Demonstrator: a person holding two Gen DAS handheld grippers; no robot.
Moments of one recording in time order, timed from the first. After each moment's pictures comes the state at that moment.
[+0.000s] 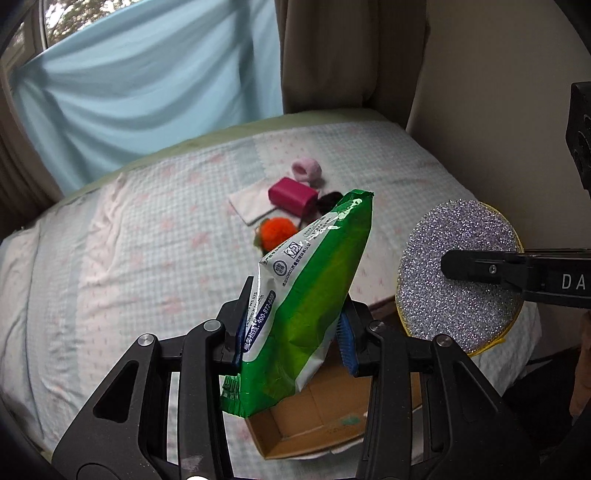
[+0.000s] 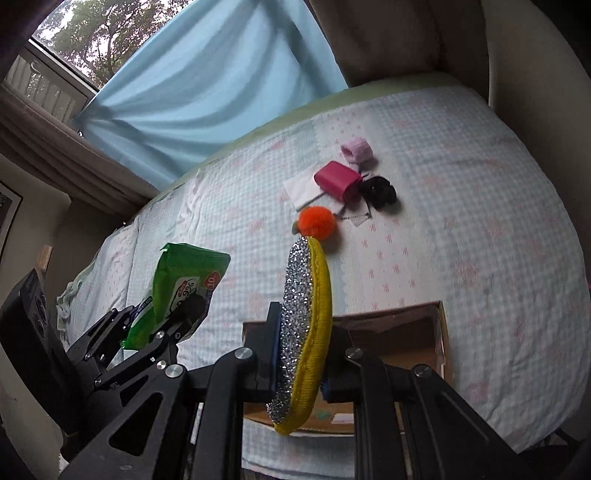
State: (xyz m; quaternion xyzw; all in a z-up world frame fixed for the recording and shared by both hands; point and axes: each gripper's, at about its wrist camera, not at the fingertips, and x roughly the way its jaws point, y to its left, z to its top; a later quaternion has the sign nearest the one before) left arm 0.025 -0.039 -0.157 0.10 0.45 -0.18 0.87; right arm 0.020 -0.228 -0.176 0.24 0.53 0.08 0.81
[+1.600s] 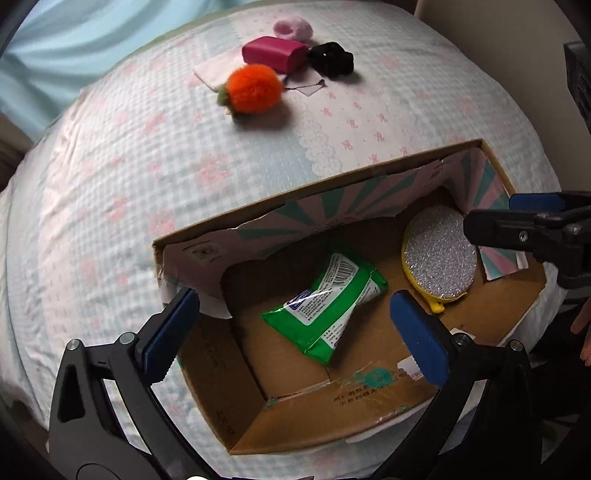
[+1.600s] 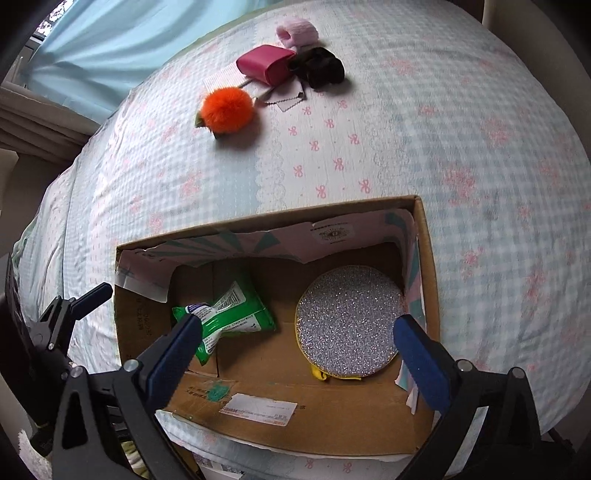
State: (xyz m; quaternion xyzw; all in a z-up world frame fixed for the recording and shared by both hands) left arm 0.010 -0.049 -0.333 0.15 0.59 -0.18 0.77; right arm 0.009 -0.245 -0.344 0.19 0.64 0.05 0.74
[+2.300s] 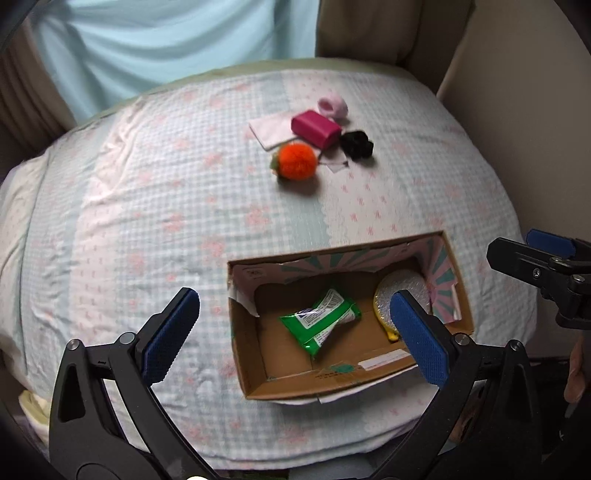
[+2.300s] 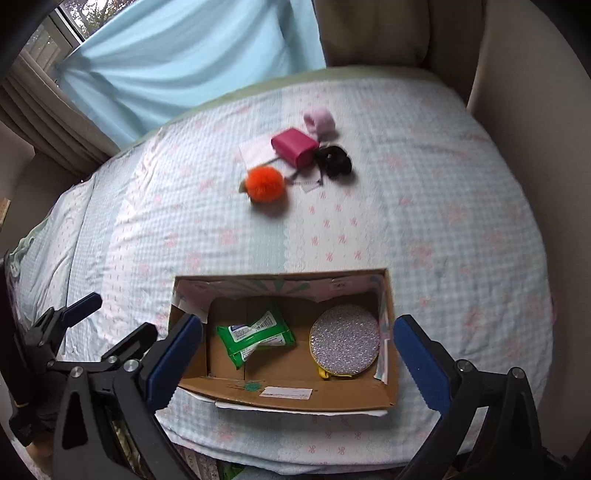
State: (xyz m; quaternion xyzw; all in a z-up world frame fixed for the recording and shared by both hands) left arm -0.002 -0.013 -0.202 0.06 0.54 -0.13 0.83; right arm -0.010 -0.233 -0.203 0.14 0.57 0.02 0.81
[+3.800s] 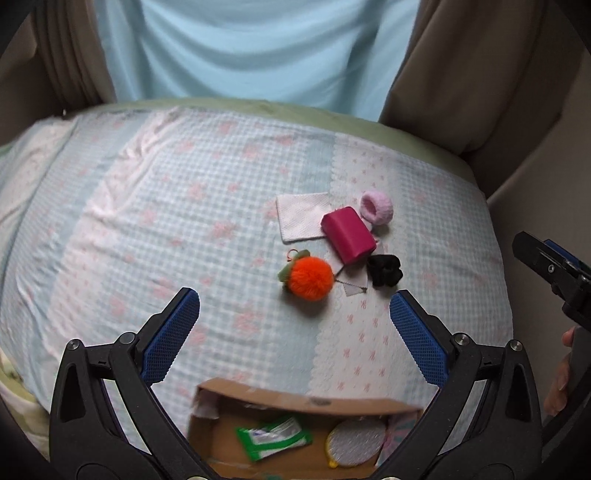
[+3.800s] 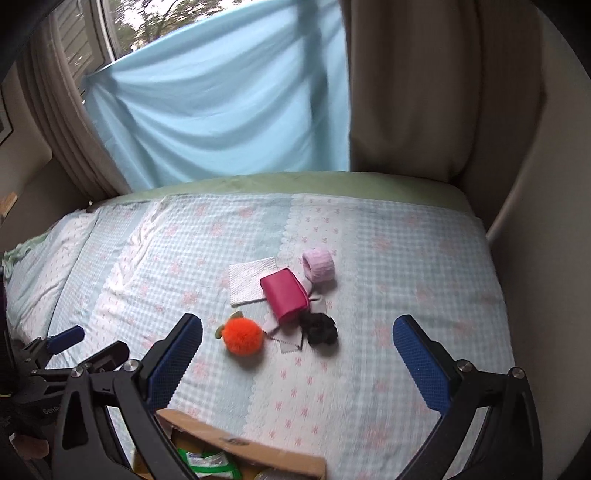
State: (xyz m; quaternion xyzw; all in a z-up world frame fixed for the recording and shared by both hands) left arm 0.169 -0.047 -0.184 -0.07 0.51 -0.01 0.86; right arm 0.189 -0.291 -0.168 0.05 0.46 0.08 0.88
